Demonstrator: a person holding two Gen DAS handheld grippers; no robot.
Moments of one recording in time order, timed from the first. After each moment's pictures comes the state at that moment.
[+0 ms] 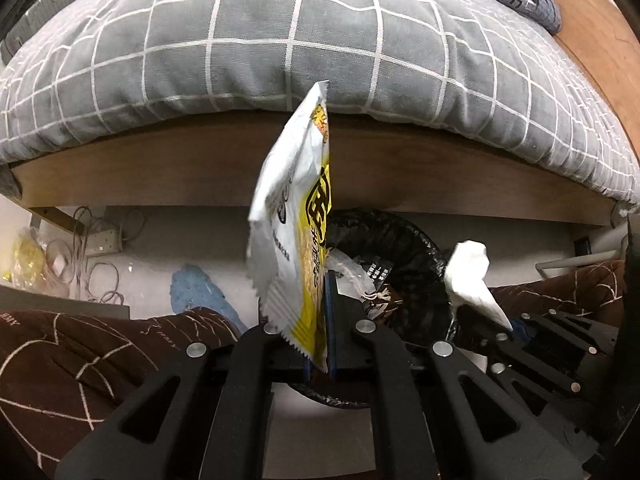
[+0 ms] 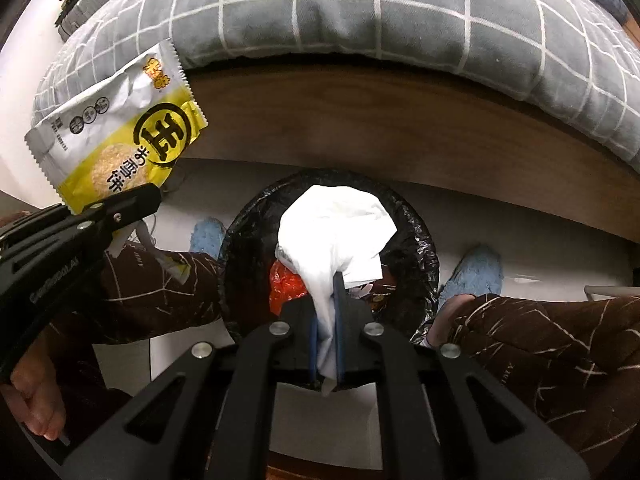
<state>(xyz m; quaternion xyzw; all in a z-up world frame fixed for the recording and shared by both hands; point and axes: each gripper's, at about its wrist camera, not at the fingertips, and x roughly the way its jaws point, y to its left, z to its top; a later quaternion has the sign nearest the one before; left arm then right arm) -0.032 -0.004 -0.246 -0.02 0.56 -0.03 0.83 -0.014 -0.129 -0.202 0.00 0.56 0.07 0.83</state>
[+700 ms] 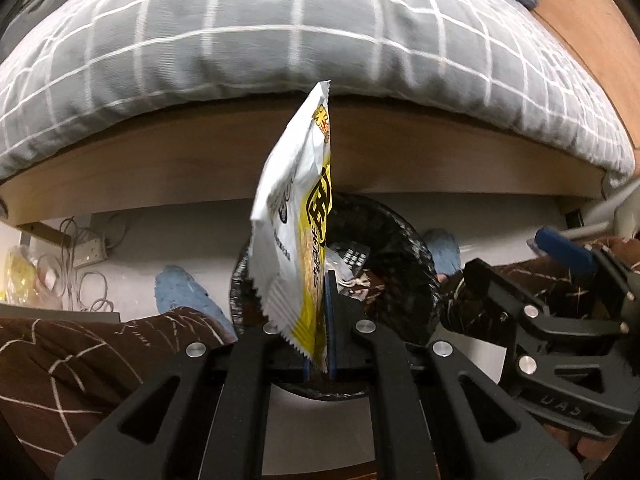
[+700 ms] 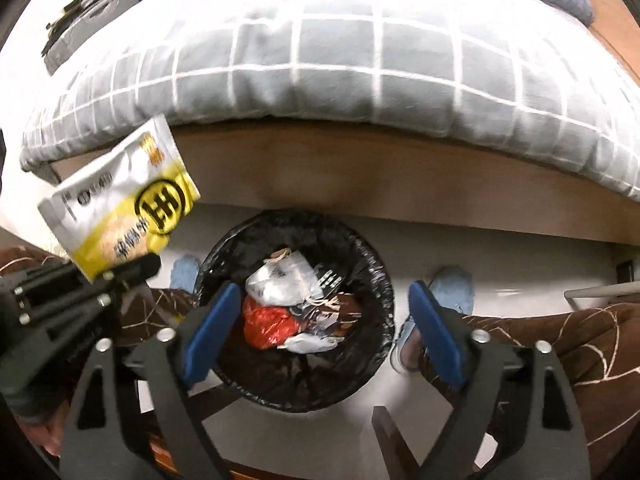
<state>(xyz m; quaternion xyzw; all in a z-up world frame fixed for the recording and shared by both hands) -0.034 -0.038 -0.260 0.01 0.58 -0.07 0.81 -0.025 -0.172 -0.172 0.03 0.49 0.01 0.87</state>
